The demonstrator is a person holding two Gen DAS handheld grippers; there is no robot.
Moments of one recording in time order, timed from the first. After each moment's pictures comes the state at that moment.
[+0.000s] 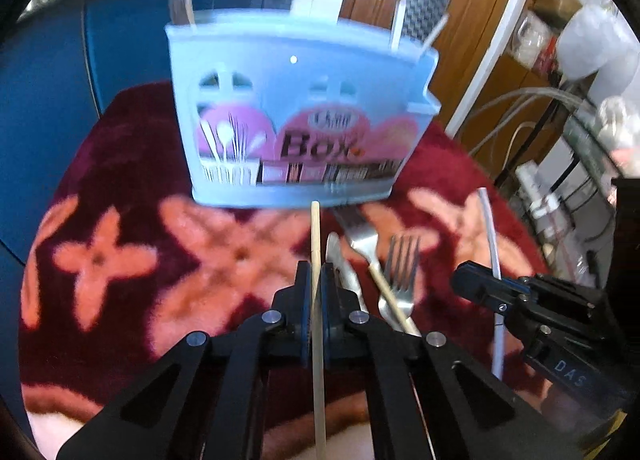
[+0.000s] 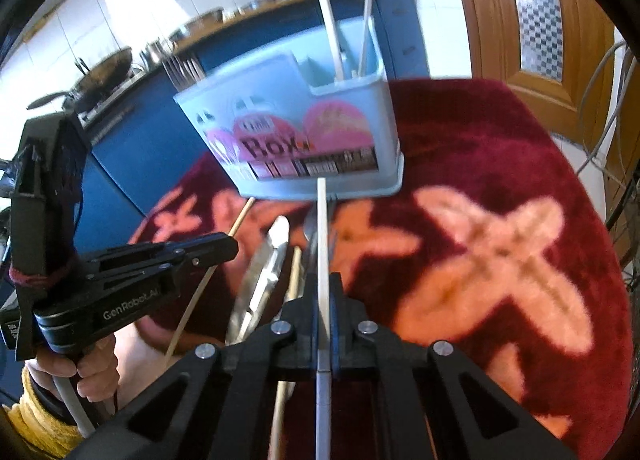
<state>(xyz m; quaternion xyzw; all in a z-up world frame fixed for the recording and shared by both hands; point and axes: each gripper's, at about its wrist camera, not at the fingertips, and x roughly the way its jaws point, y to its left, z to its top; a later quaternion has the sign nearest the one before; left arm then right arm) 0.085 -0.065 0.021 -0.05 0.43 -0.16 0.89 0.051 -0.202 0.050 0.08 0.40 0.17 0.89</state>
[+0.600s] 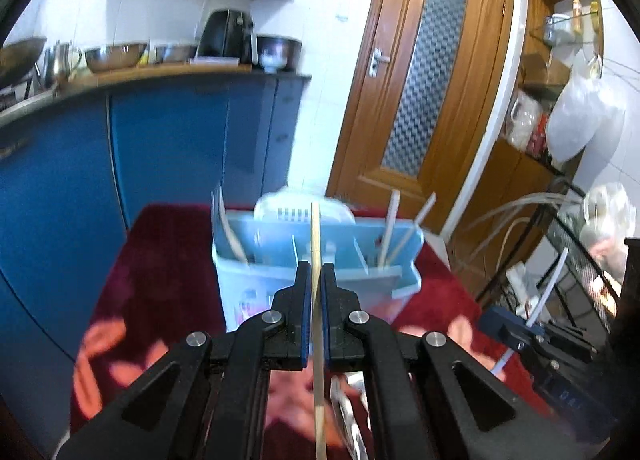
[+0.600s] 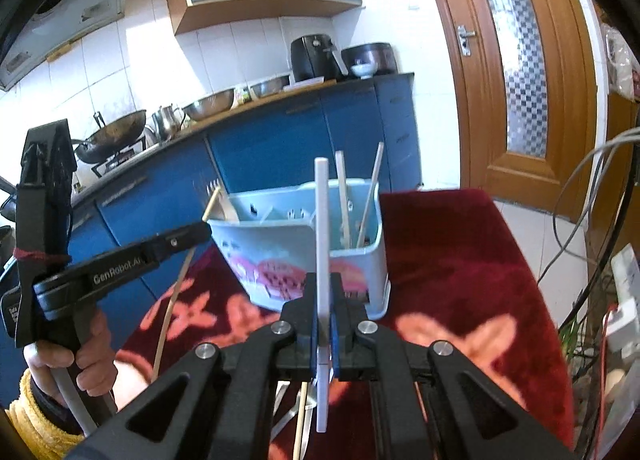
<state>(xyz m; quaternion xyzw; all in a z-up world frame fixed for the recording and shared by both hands) 0.108 -0.034 0.128 -0.07 0.27 -0.14 0.95 0.060 -0.204 0.132 0.06 0.28 0.15 0.95</state>
